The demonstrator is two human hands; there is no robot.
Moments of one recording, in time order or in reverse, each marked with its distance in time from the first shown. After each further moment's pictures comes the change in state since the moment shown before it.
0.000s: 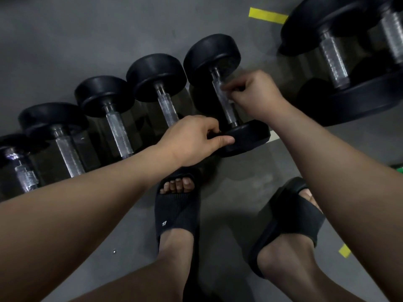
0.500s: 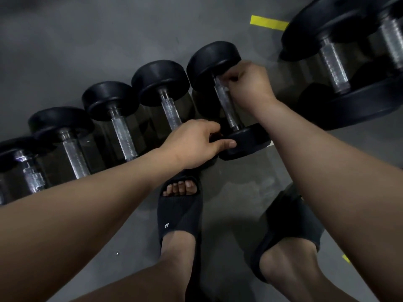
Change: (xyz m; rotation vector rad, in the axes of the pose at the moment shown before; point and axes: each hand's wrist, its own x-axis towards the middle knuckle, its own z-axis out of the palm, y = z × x) left_hand -0.001 0.003 -0.002 0.002 -0.001 -0.011; right_hand 0.026 -0.011 0.007 -0.103 0.156 -0.086
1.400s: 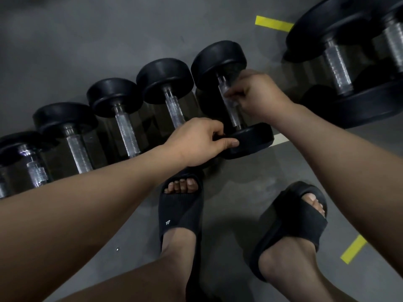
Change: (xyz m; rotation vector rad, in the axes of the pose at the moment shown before) left_hand -0.001 0.002 -0.005 -0.003 -0.014 -0.020; right_hand -0.015 0.008 -0.015 -0.171 -0.235 -0.202
